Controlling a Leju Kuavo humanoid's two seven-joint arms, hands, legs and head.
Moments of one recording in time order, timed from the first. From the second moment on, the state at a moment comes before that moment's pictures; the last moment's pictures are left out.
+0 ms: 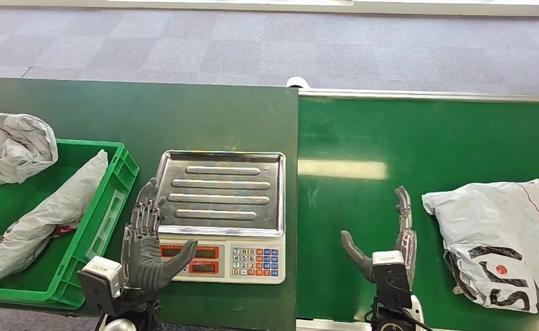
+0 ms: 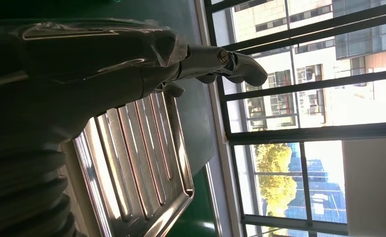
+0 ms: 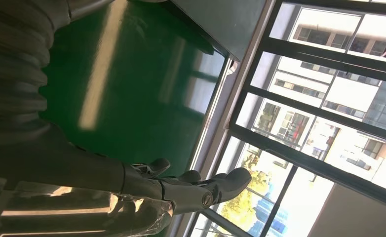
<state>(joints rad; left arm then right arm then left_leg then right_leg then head) 0.12 -0.15 -0.27 -1.67 -0.11 0.22 -0.50 0.07 0.12 0.21 -1.48 0.37 -0.32 -0.43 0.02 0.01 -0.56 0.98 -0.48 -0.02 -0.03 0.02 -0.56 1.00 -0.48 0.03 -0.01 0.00</state>
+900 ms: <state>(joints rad) 0.14 -0.15 -0.27 -1.68 -0.10 0.24 -0.50 0.09 0.09 0.10 -1.52 0.34 -0.38 -0.42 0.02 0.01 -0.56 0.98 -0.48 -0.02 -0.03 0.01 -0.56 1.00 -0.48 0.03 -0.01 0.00</state>
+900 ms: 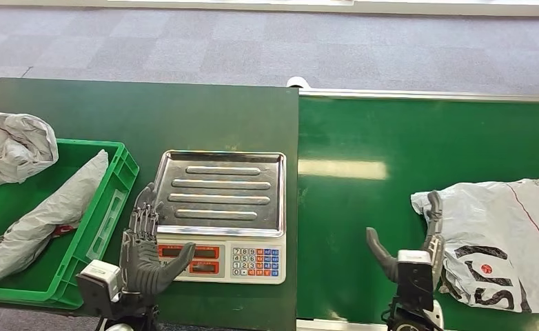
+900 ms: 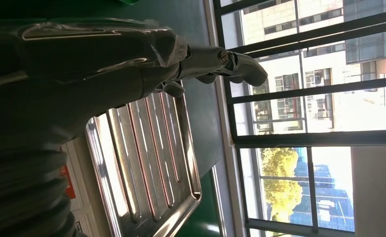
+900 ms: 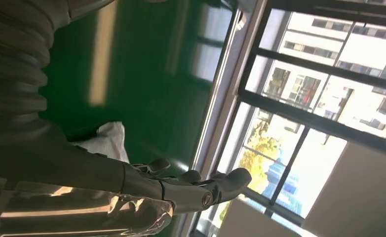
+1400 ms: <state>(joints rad) 0.18 -0.14 -0.29 -1.69 -0.07 0.23 -0.54 0.09 0.07 -0.19 -1.61 0.46 -0.37 -0.41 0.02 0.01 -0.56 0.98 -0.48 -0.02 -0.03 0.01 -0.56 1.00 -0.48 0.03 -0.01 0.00</state>
